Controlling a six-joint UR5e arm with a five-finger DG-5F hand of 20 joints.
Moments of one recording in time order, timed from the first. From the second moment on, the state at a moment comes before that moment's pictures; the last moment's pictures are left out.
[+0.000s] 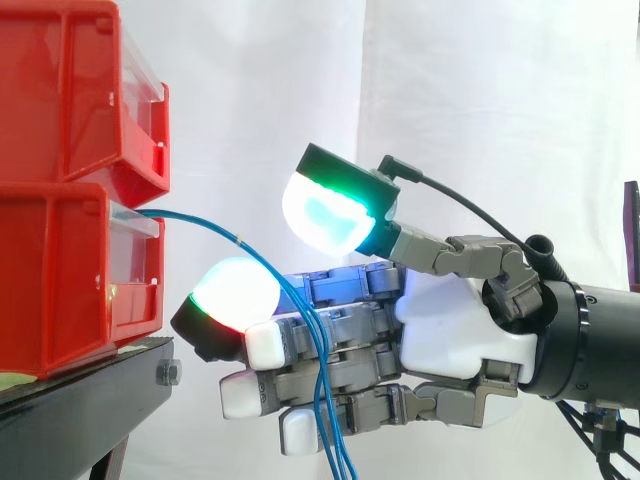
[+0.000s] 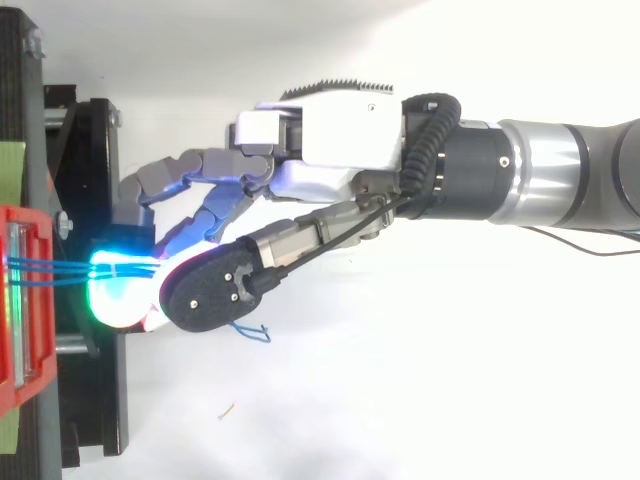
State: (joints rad) arm 0.07 -2.39 -1.21 -2.51 -1.51 0.02
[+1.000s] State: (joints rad) arm 0.07 -2.39 -1.21 -2.53 -1.51 0.01
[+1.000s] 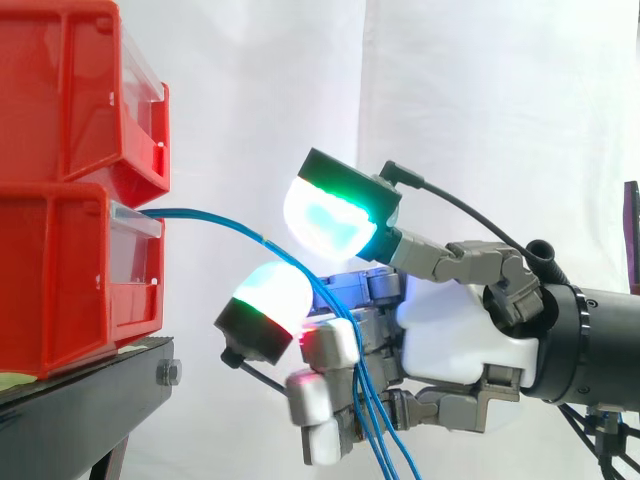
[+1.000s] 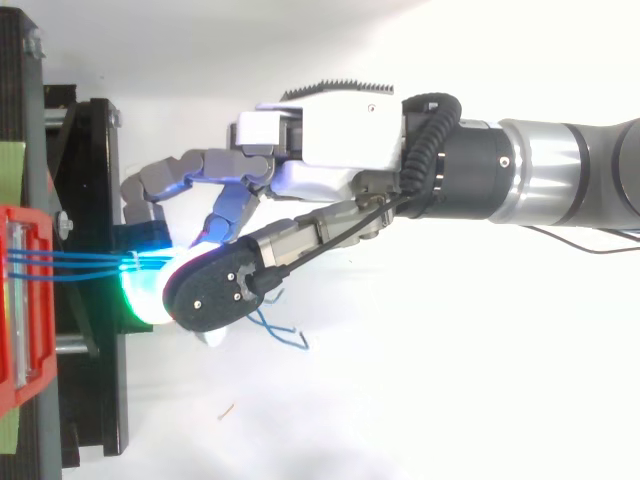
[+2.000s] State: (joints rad) arm 0.06 -2.34 -1.20 -2.64 -1.51 -0.05
